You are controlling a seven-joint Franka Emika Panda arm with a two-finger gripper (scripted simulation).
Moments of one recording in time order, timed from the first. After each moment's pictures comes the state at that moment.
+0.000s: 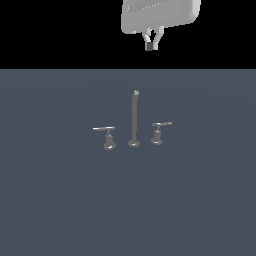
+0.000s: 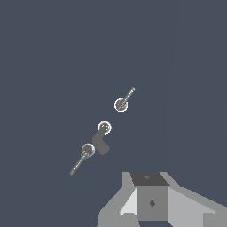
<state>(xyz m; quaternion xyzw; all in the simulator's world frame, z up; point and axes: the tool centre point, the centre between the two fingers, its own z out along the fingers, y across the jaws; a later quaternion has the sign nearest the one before) 0.000 -0.063 0.341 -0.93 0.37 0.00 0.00</state>
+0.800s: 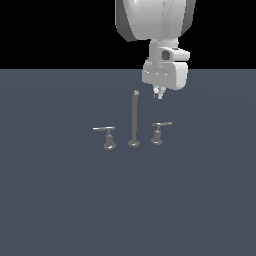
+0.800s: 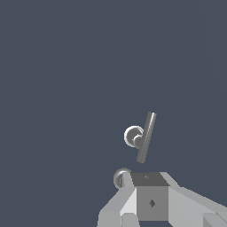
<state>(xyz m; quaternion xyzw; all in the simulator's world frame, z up) 0.077 -0.111 0.195 -0.84 0.54 0.00 0.00</state>
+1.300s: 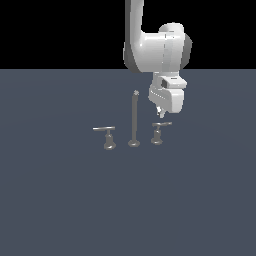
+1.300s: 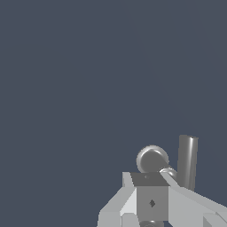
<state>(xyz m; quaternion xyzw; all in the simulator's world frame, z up) 0.094 -0.134 0.115 -0.79 0.62 0.00 0.00</state>
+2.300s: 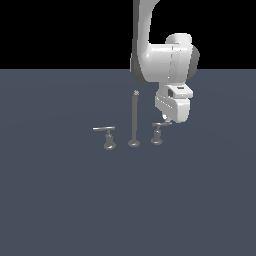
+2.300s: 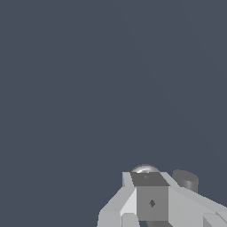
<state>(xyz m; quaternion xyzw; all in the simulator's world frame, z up) 0.079 -0.156 0.089 -0.77 0.64 0.00 0.00</state>
